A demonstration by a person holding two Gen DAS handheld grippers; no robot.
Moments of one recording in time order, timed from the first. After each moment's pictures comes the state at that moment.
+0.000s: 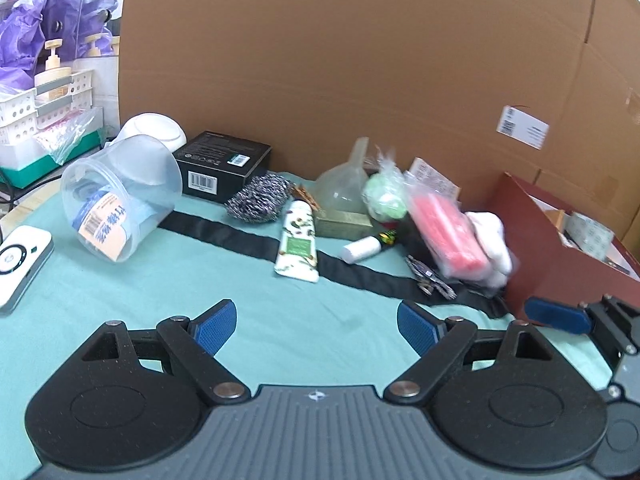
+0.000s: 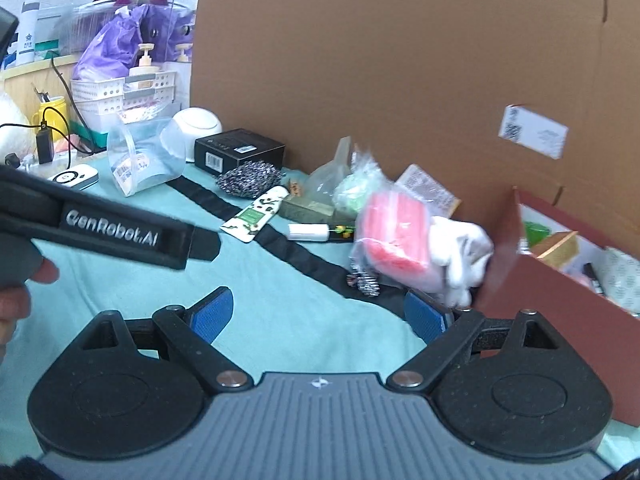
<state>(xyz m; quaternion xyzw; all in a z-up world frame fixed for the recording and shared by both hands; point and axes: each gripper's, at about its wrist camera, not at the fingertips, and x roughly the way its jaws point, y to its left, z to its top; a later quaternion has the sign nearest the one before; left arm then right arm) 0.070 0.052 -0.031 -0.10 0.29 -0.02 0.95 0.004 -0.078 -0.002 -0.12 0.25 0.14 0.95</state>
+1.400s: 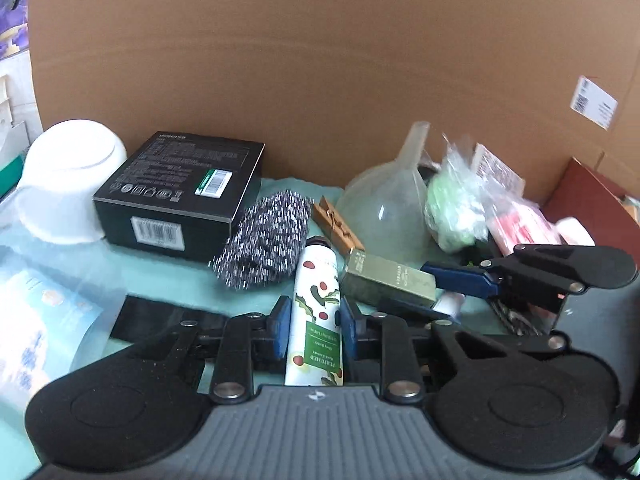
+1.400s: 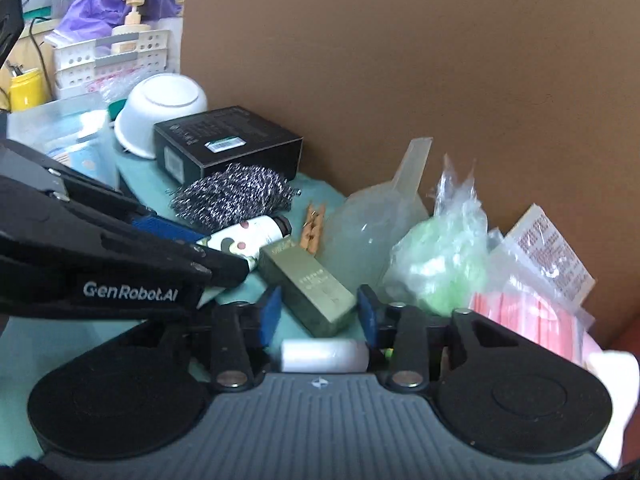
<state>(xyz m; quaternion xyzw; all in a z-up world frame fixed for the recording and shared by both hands) 0.196 0.090 -0.056 -0.05 0.34 -0.07 0.94 0.182 -0.022 -0.045 -0.15 0.29 0.19 0.93</state>
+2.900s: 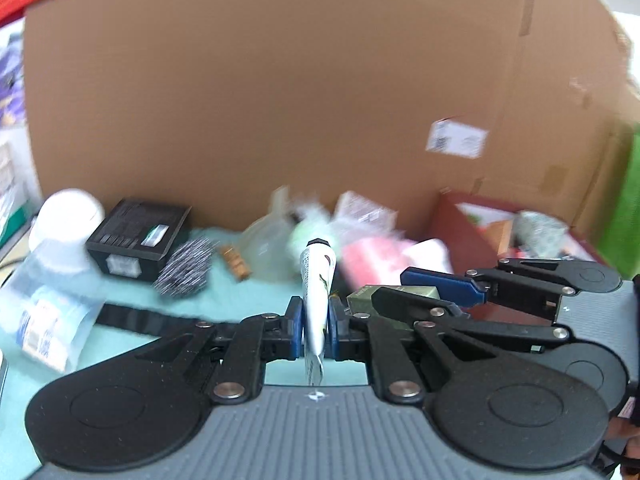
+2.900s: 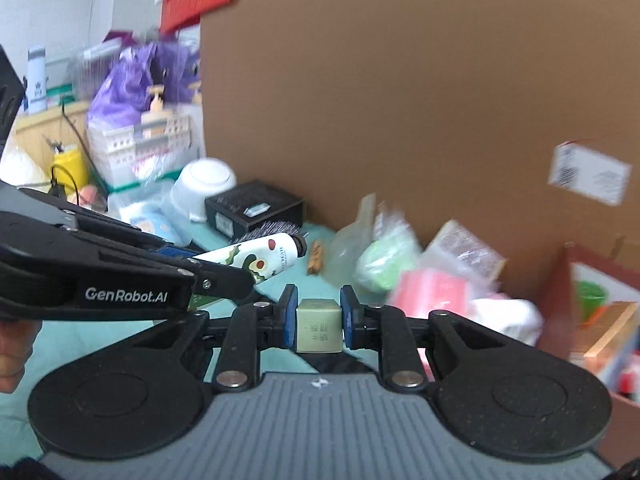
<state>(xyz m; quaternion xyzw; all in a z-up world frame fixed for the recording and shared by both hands) 0.099 0.020 0.016 -0.04 0.27 -0.12 0.95 0.064 -0.084 0.027 -0.07 0.22 0.20 0.95</state>
